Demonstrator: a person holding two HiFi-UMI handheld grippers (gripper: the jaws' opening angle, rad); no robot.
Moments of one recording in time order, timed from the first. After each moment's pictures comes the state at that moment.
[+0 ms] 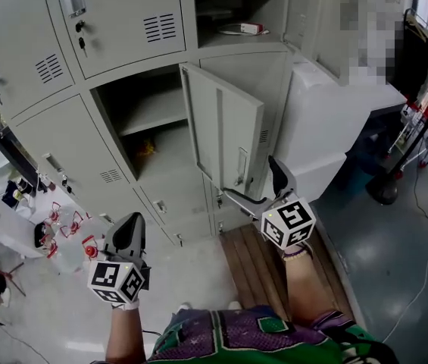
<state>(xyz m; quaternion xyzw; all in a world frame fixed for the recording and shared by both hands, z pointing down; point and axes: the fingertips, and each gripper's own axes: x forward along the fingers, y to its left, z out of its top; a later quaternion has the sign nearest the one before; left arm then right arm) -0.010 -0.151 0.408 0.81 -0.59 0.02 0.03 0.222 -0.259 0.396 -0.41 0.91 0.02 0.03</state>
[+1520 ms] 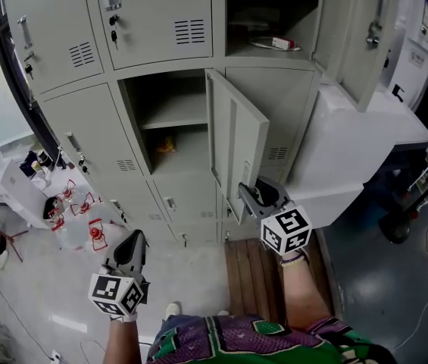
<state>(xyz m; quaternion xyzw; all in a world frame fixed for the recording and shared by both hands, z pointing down) 0.006 -0.096 0.433 0.75 -0.66 0.03 0.05 0.213 -0.276 0.422 -0.32 0.95 0.01 0.00</state>
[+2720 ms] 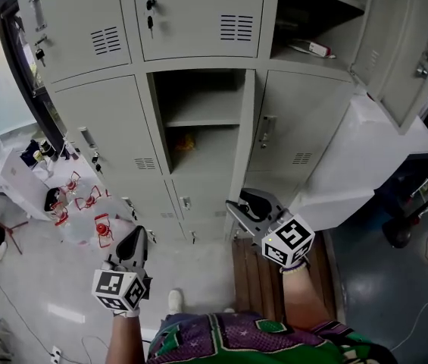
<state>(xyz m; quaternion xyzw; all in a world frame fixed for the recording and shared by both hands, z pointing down) -0.088 -0.113 0.445 0.73 -0.68 0.02 0.07 0.091 -0.230 0.416 -0.18 0.98 0.00 0.00</state>
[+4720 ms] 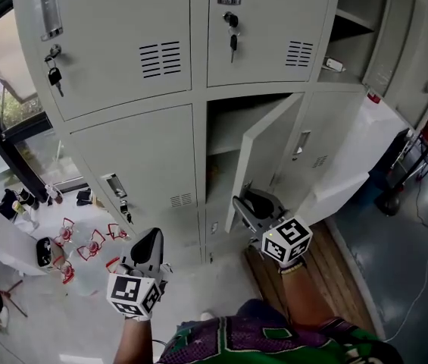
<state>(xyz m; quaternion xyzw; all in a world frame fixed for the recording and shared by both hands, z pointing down) -0.273 -0.204 0.421 0.84 -0.55 0.01 0.03 -0.092 -0.293 0.410 -0.36 0.93 -0.01 0.00</state>
